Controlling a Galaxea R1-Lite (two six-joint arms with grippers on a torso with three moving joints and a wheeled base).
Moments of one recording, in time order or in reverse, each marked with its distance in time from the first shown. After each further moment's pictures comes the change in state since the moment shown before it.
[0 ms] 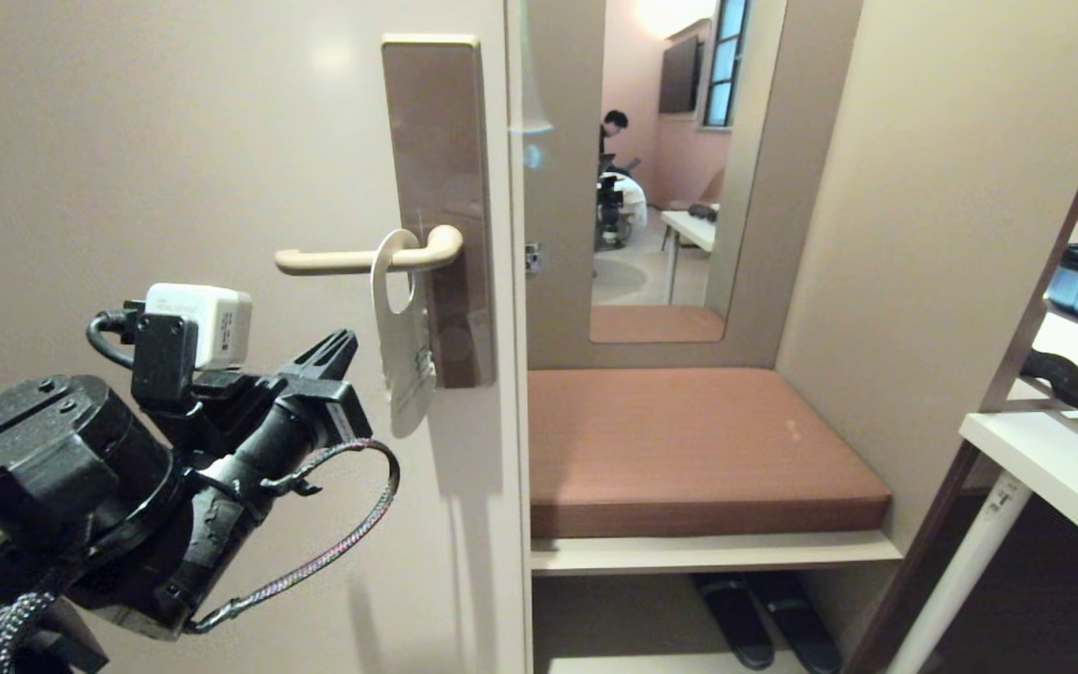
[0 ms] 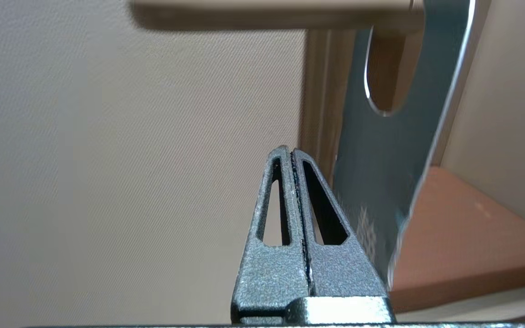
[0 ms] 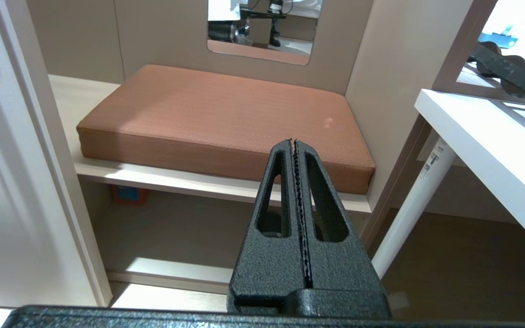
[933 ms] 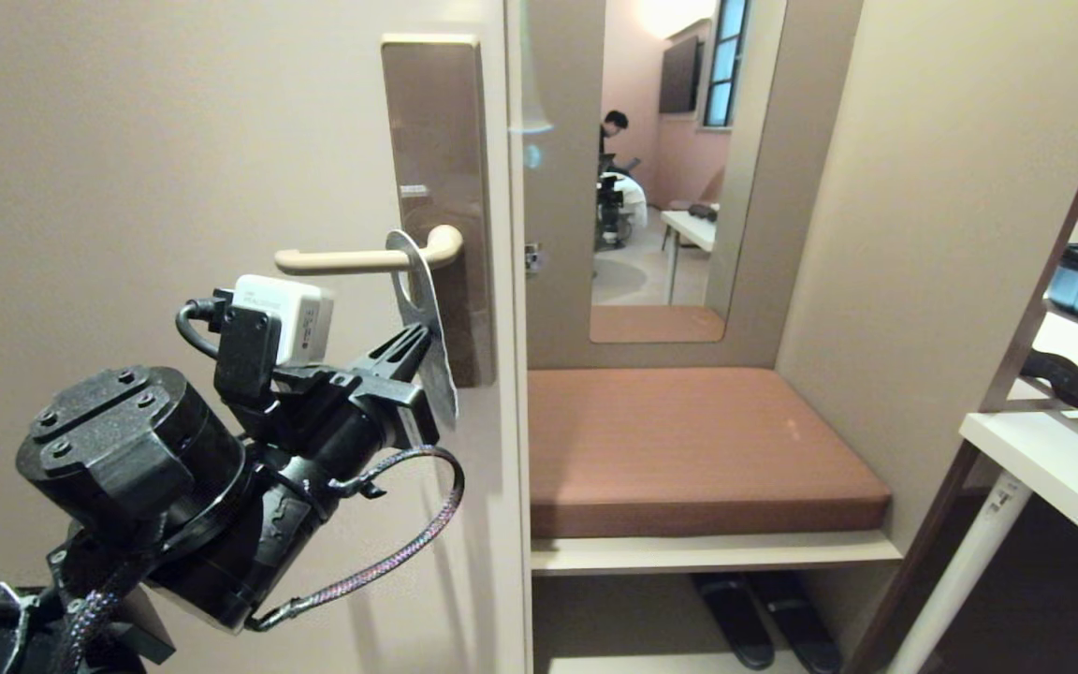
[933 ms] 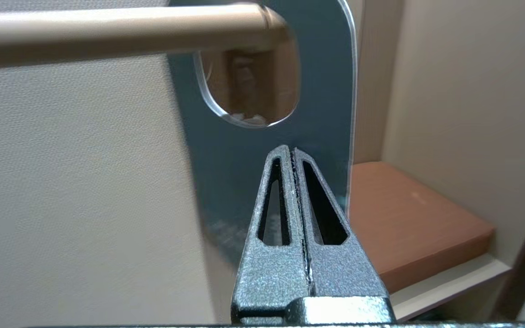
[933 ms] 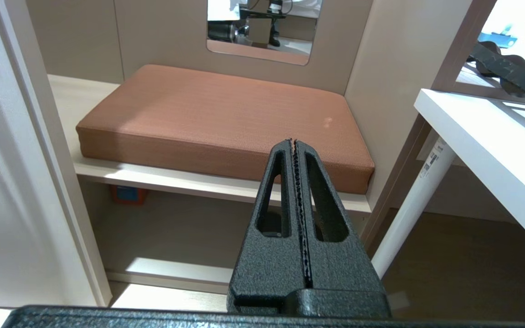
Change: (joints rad) left arm -0.115 0.058 -0.079 -0.003 -0.056 0.018; right arm 0.000 0.000 0.000 0.000 0.000 0.000
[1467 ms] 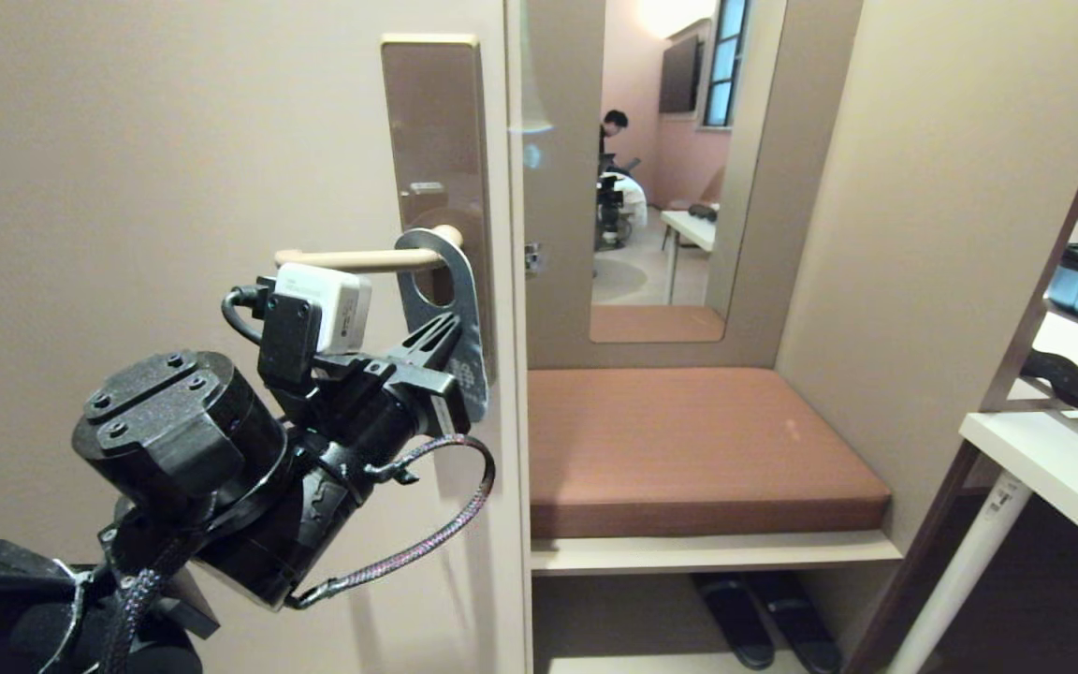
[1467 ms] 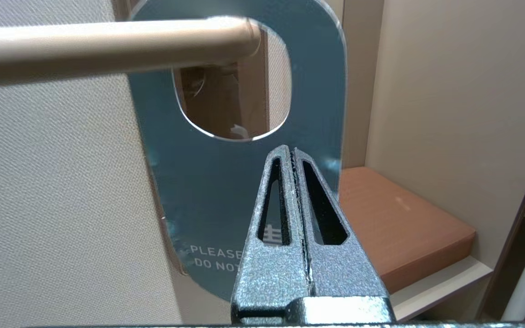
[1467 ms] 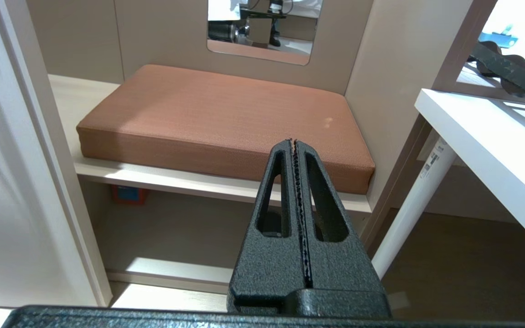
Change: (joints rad) left arm -0.021 0.053 -0.068 -0.003 -0.029 -0.002; right arm 0.000 0.000 0.000 0.000 0.000 0.000
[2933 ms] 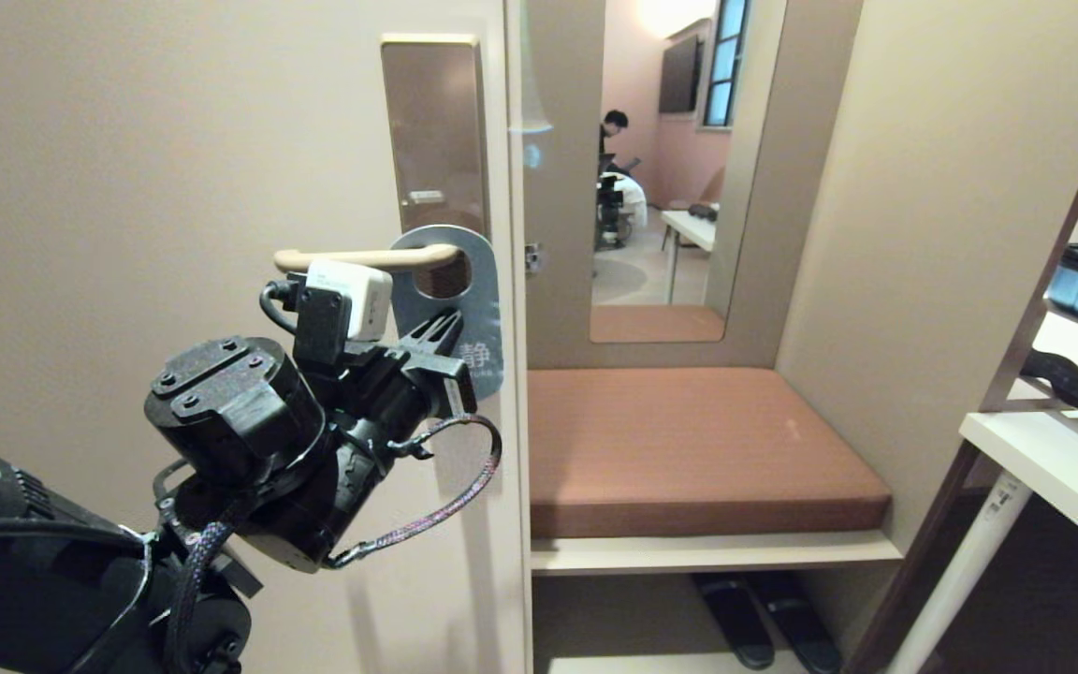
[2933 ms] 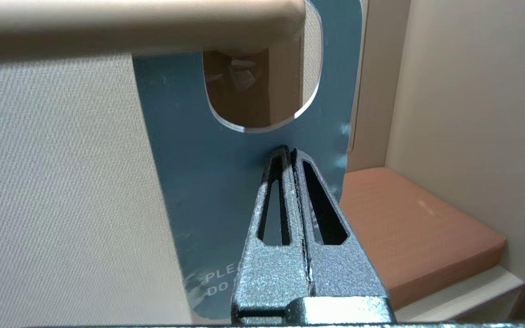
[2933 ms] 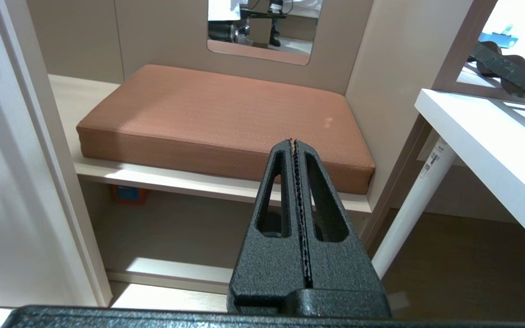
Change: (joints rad) left arm 0.042 0.077 -0.063 -0.003 0.011 0.001; right arm 0.000 0.000 0.000 0.000 0.000 0.000
